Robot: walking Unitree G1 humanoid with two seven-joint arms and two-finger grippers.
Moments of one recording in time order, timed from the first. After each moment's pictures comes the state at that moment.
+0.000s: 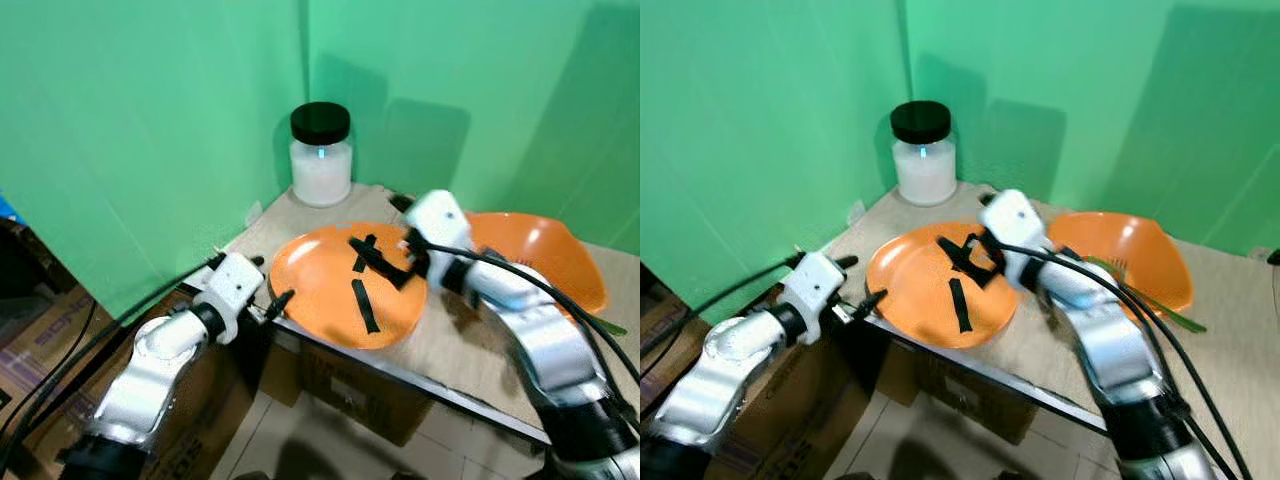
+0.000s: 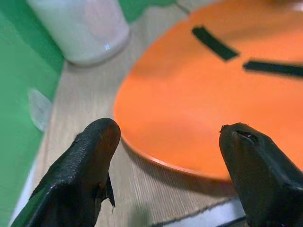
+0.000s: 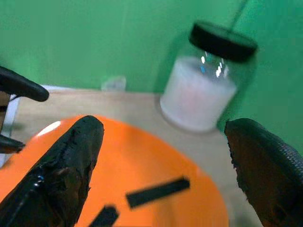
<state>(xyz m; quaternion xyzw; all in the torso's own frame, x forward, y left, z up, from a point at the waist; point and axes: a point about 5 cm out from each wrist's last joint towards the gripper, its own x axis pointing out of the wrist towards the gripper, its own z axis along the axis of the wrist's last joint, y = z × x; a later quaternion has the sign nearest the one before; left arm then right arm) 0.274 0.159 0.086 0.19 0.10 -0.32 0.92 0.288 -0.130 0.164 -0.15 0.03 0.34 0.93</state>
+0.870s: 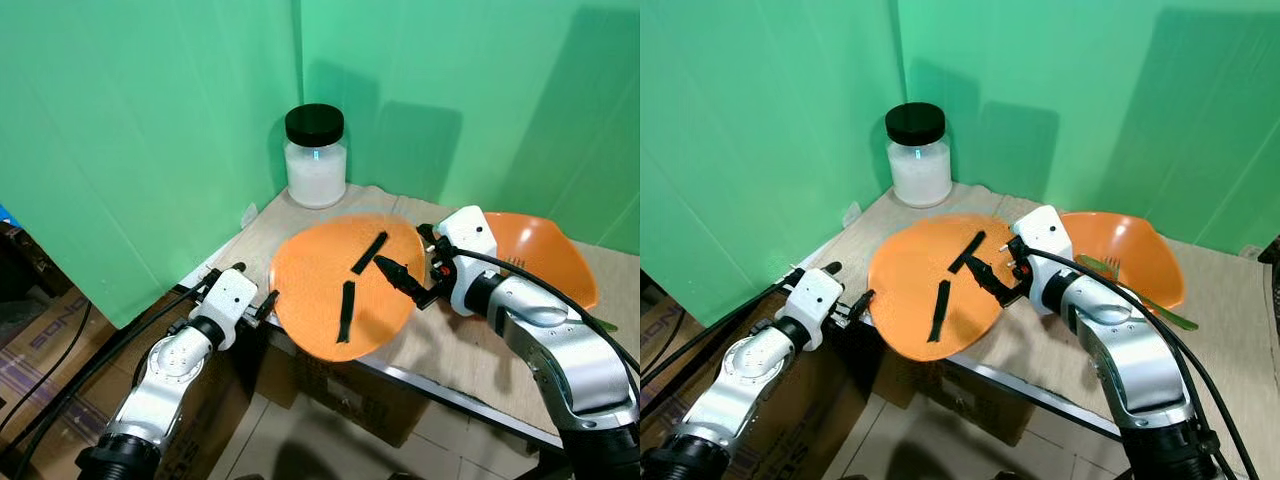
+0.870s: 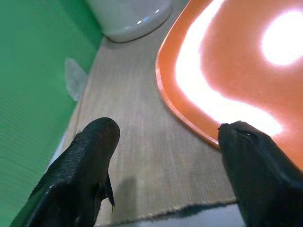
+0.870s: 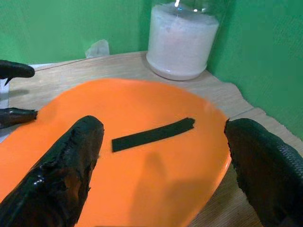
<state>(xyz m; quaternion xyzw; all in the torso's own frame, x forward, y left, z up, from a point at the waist) 0.276 0.171 0.054 0.22 0.09 -0.21 0.95 0.276 -0.147 0.154 -0.10 0.12 0.30 0.94</state>
